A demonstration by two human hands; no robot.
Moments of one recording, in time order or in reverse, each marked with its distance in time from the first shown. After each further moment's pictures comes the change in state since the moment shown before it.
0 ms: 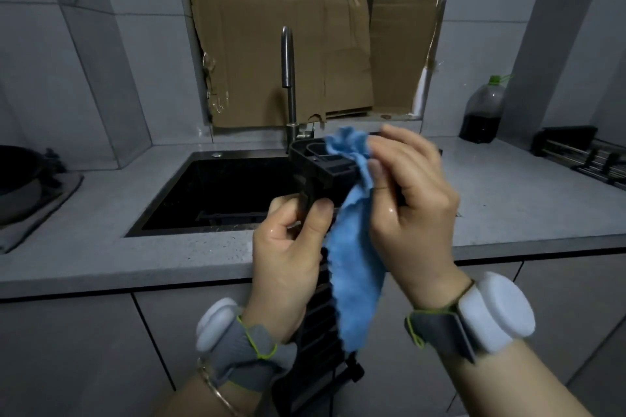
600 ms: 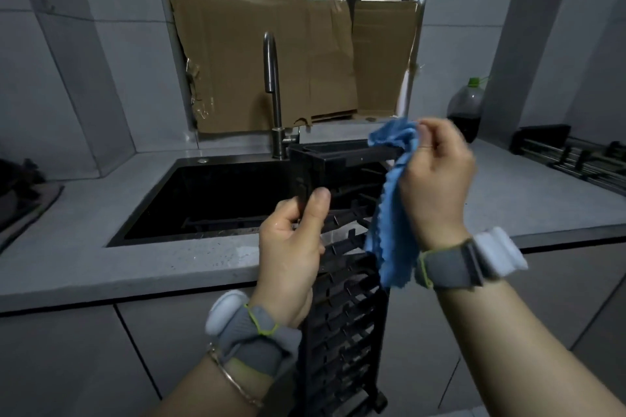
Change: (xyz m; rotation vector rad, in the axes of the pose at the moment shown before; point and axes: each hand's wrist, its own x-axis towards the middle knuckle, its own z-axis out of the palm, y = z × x) left_hand 0.001 0.010 0.028 -0.093 -0.008 -0.158; right_hand 0.024 0.054 -0.017 -0.046 0.113 0.488
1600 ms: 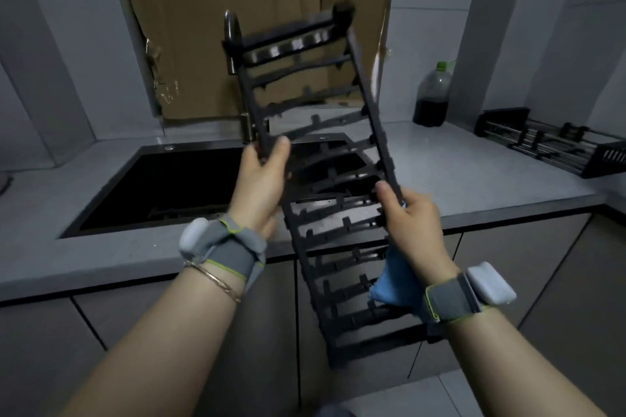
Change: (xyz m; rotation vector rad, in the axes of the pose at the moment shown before) left_hand 0.060 -0.021 0.025 0.110 -0.011 -0.229; right_hand -0.044 0.068 -0.054 -0.120 -0.368 0.386
